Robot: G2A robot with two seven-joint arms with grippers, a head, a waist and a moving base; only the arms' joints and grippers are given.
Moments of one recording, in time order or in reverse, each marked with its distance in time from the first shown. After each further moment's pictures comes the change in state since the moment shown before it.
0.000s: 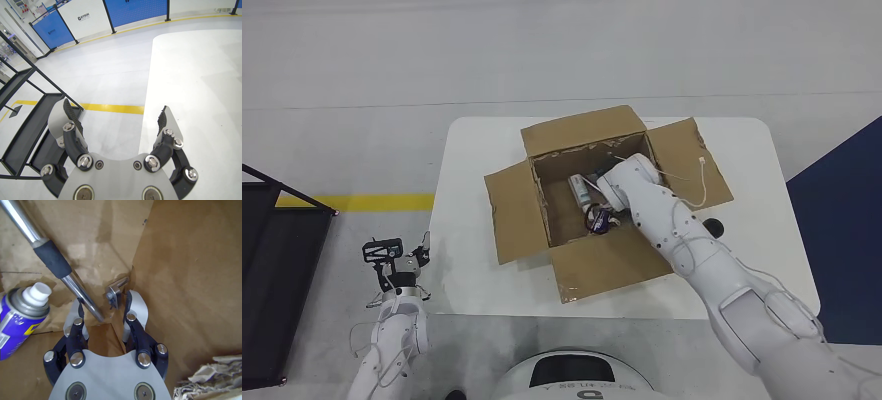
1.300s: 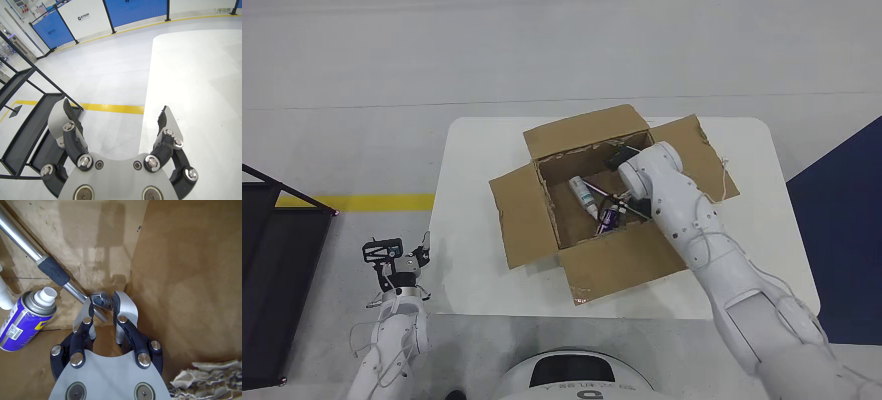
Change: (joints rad) left arm 0.000 0.000 0.000 0.000 0.000 0.000 0.000; right arm -0.030 0.012 0.185 -0.030 0.057 -0.154 -0.054
